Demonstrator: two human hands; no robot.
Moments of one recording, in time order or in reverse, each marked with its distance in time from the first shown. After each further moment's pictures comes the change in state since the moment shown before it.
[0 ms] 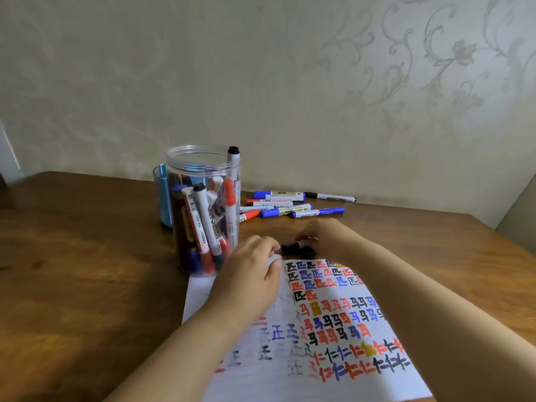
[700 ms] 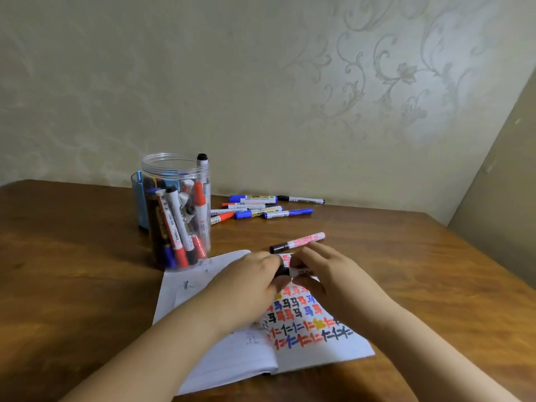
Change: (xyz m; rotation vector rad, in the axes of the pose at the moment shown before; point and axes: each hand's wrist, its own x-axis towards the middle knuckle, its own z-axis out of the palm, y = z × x) left_hand -0.013 0.058 -0.008 0.175 -0.362 0.131; right_hand -0.152 -0.005 0.000 -0.001 0.461 -0.377
